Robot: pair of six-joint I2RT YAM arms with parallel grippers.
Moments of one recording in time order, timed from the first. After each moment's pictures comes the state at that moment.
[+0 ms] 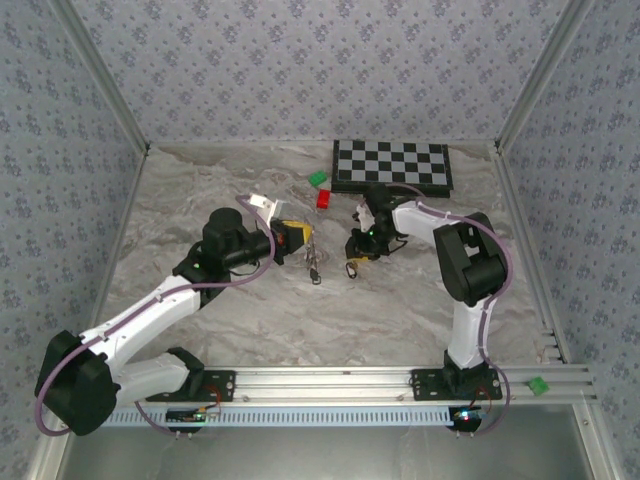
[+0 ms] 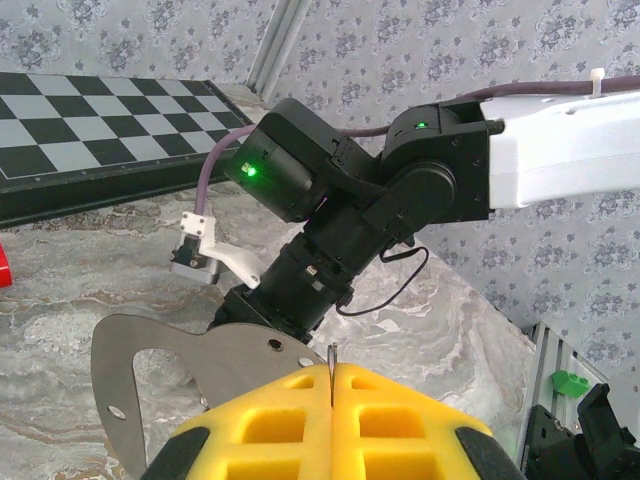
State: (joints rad) left arm -0.62 1.10 0.72 0.18 0.45 -0.42; right arm 0.41 1.95 1.26 -0.65 -0.46 0.30
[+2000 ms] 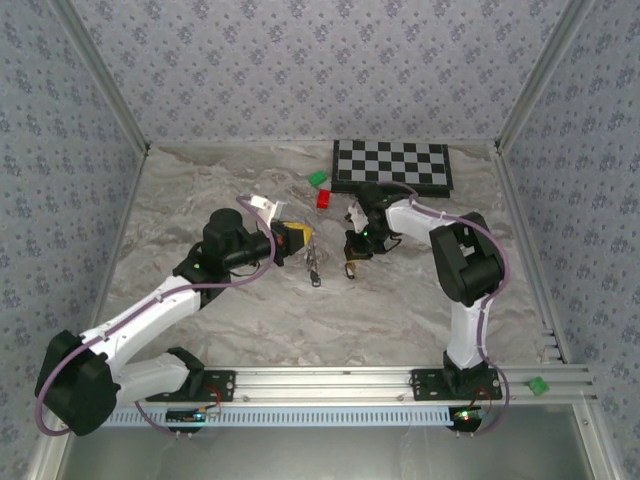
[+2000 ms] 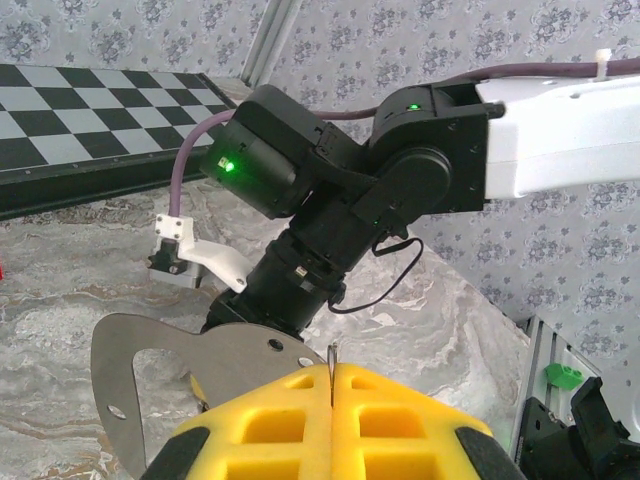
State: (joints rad) left arm -0.62 1.10 0.72 0.18 0.47 -0.42; right arm 0.45 1.94 1.30 -0.70 -0.42 0.24
